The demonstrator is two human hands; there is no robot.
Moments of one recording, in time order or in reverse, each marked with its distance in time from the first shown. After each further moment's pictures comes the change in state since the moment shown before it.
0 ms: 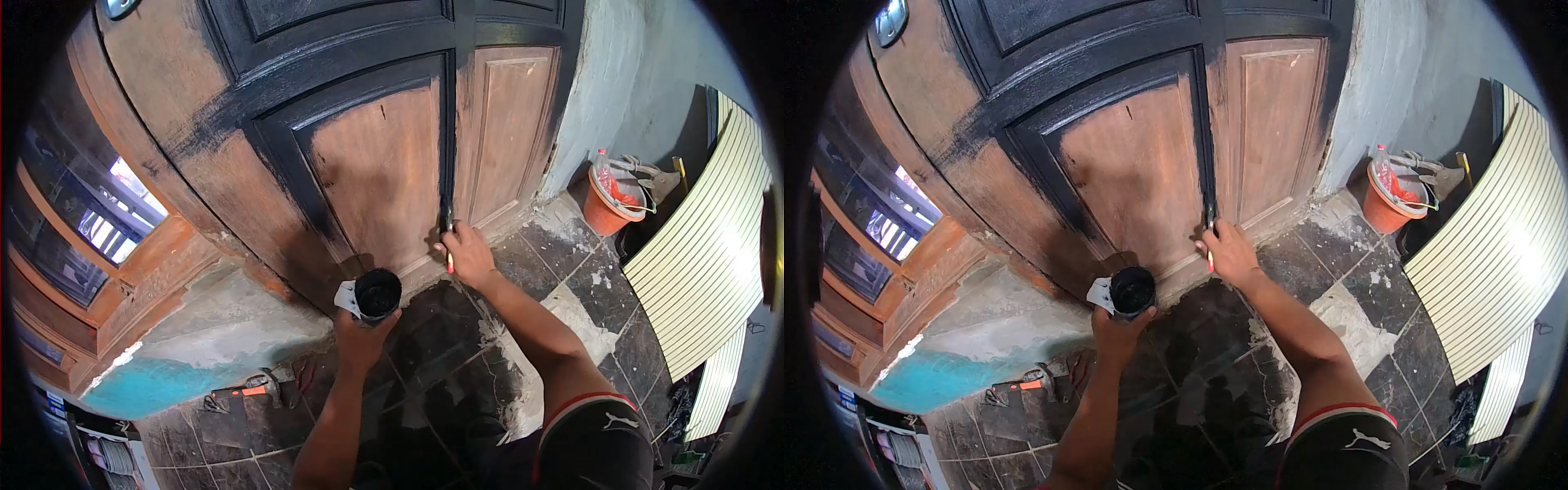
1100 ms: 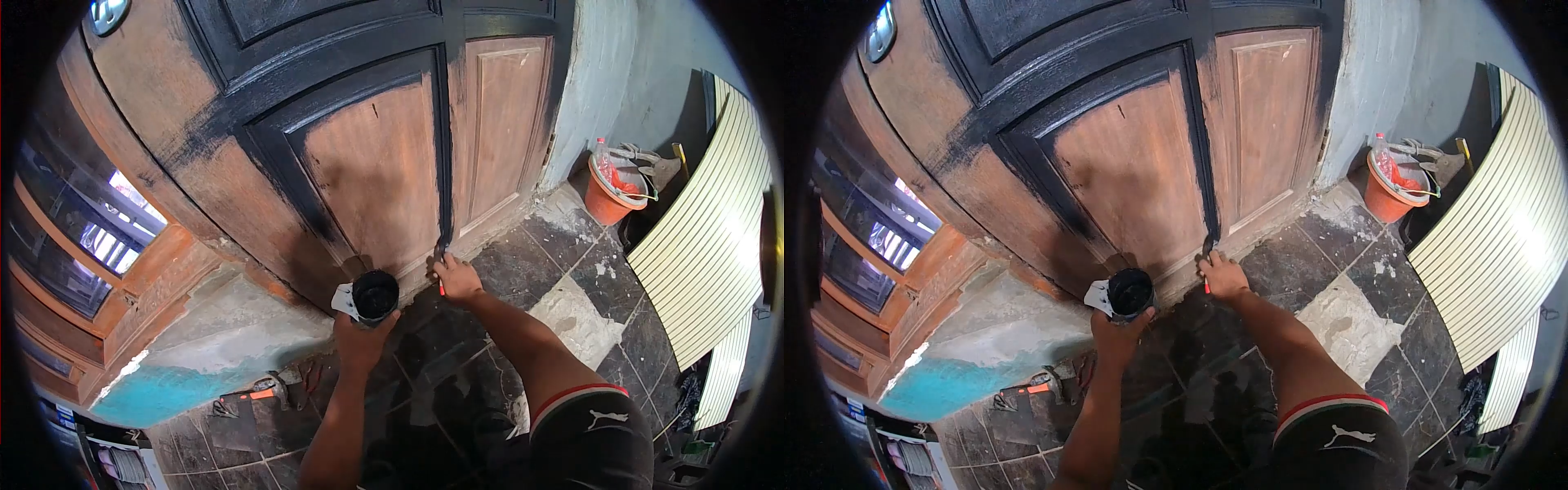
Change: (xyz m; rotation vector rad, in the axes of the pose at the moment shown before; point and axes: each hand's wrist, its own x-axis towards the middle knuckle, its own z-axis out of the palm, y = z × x) left_hand -0.004 -0.009 -0.007 0.043 0.020 -0.032; right_hand -0.063 -0.004 0.088 -0.052 -0.404 0.177
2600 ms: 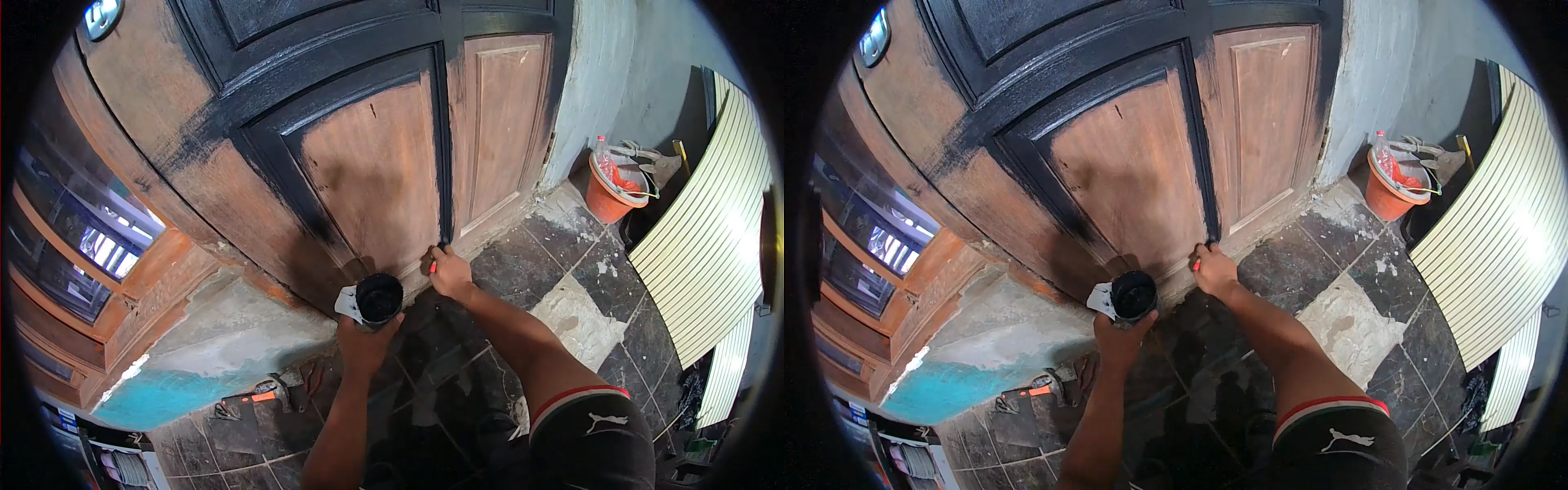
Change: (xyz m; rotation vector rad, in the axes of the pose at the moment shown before) left_hand -0.002 0.010 0.003 -0.007 -0.003 -0.002; right_hand 0.030 -0.026 -0.007 0.297 0.161 0.262
